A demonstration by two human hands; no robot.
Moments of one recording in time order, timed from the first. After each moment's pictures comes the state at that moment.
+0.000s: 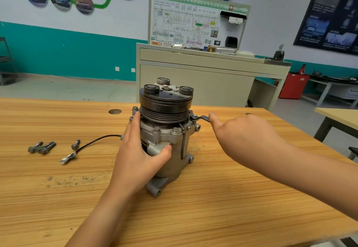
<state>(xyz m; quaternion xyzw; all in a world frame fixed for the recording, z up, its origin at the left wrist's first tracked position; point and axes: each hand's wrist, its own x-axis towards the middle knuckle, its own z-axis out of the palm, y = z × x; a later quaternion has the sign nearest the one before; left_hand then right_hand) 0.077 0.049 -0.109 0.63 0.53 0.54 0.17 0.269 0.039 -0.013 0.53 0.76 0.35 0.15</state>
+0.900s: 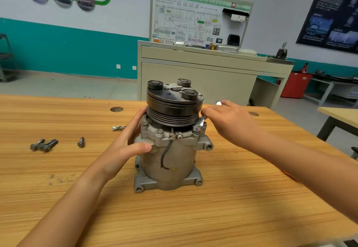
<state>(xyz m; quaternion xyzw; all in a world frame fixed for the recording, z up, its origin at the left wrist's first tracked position) 0.029 0.075 -0.111 0.67 0.32 0.51 0.44 0.283 0.103 -0.036 0.38 0.86 0.31 -0.15</state>
